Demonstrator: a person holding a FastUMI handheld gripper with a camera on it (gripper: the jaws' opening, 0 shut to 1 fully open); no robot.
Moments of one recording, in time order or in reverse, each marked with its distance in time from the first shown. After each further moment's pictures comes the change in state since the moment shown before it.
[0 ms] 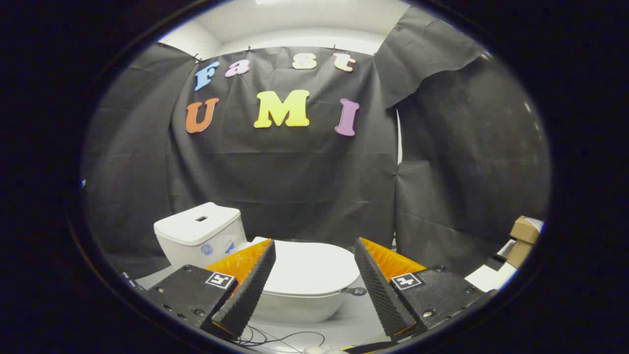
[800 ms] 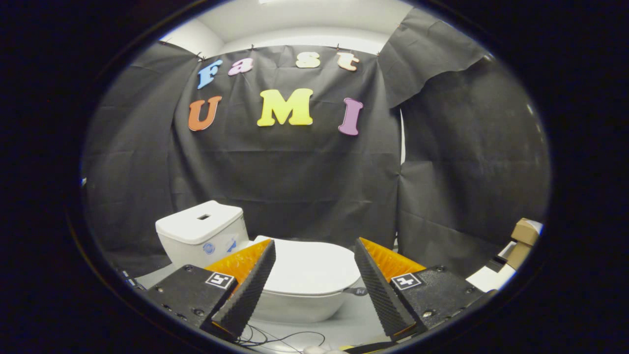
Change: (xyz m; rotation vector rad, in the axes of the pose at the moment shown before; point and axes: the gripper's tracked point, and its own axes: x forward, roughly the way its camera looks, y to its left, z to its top) arm 0.003 0.006 -0.001 -0.003 0.008 0.016
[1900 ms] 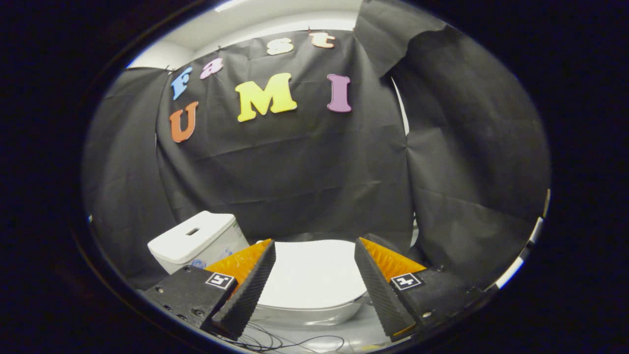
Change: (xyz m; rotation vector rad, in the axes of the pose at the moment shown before) arm 0.114 -0.042 -0.008 0.211 0.104 0.074
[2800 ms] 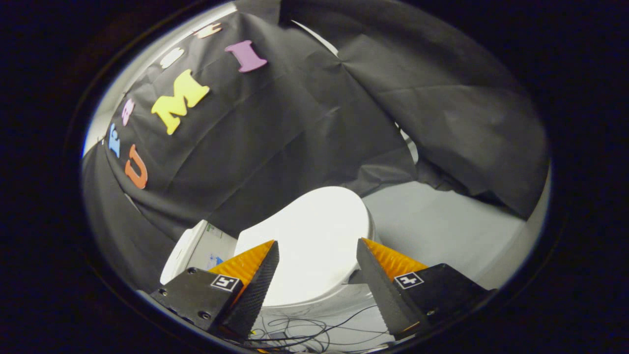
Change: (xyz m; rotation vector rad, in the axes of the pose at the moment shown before) arm 0.089 -0.114 -0.123 0.534 0.274 -0.032
